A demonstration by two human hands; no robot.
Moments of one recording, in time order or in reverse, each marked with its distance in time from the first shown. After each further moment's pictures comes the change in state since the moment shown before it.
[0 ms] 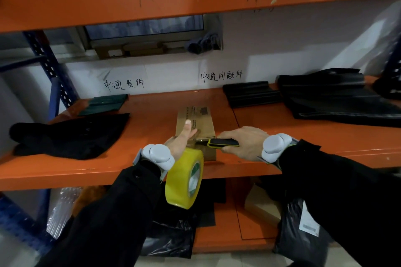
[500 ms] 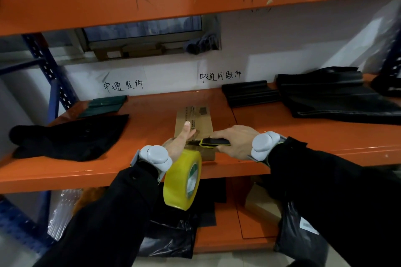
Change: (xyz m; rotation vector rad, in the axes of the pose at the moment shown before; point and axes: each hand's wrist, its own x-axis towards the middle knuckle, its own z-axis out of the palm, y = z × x) left_hand 0.003 -0.006 -0.003 -0.004 -0.039 0.000; right_hand 0.006 -0.013 0.000 -0.001 0.008 -0.034
